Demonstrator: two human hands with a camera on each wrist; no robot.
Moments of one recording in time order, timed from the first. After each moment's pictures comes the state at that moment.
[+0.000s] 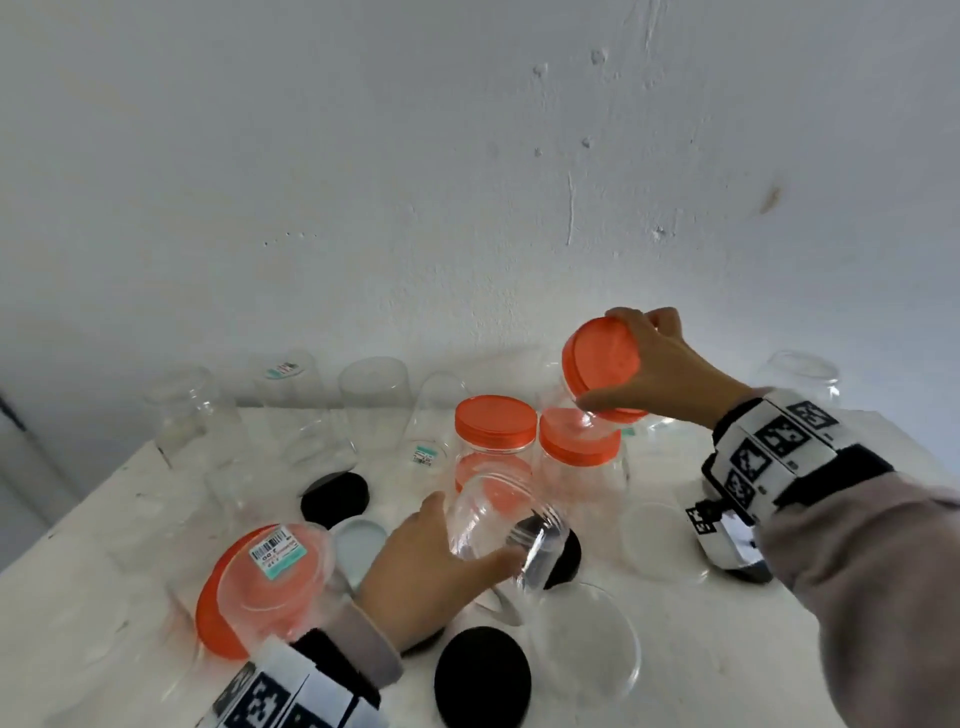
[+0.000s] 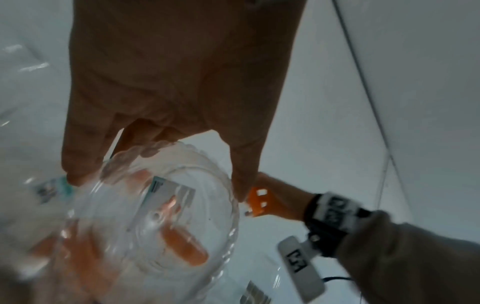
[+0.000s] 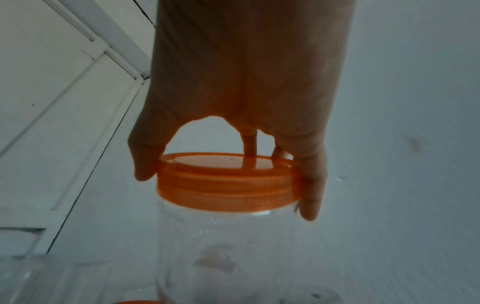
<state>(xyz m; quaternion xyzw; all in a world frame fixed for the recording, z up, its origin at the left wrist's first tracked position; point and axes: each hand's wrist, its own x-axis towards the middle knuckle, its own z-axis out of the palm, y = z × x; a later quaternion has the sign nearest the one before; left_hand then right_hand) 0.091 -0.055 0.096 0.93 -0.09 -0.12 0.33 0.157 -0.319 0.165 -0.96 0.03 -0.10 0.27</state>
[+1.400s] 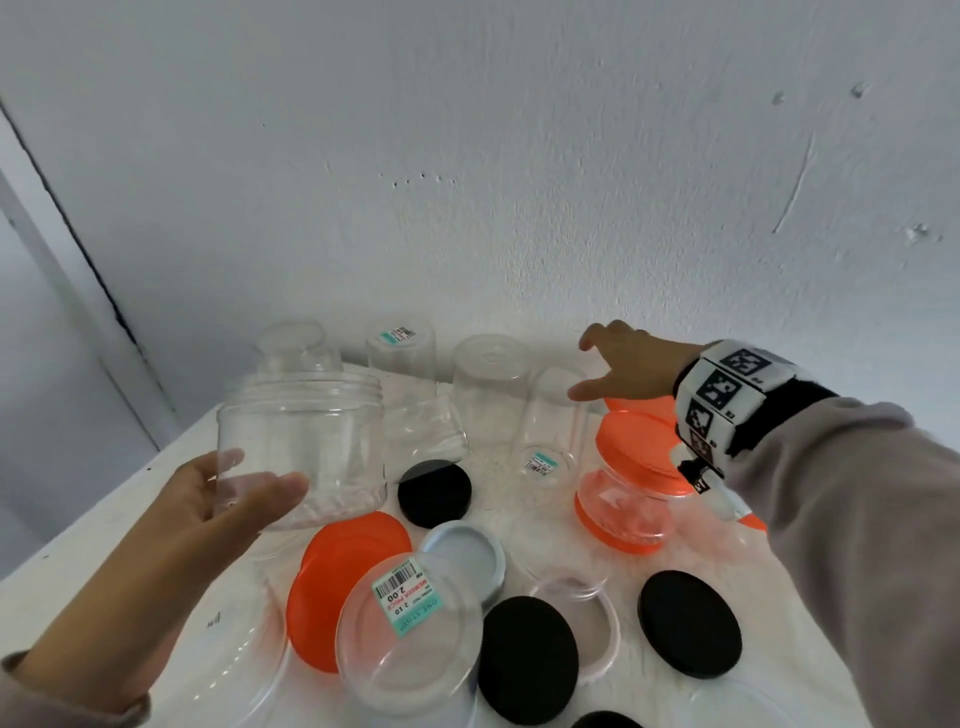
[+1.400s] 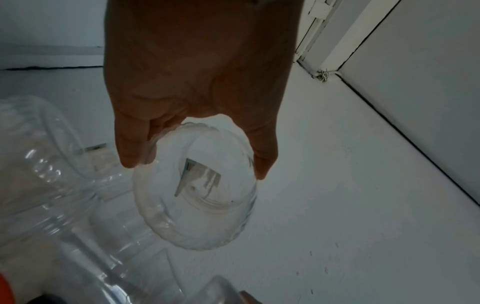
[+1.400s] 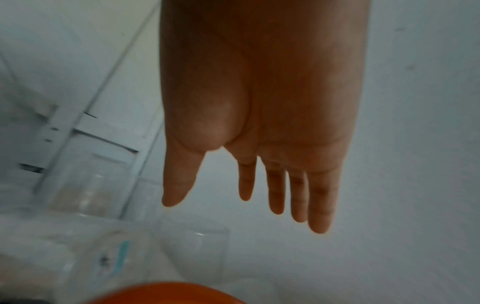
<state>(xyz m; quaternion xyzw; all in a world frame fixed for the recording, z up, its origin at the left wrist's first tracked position) 0.135 0.167 0.090 0.74 0.14 0.04 0.65 0.306 -0.173 0.150 -0.99 -0.08 0.10 0.03</state>
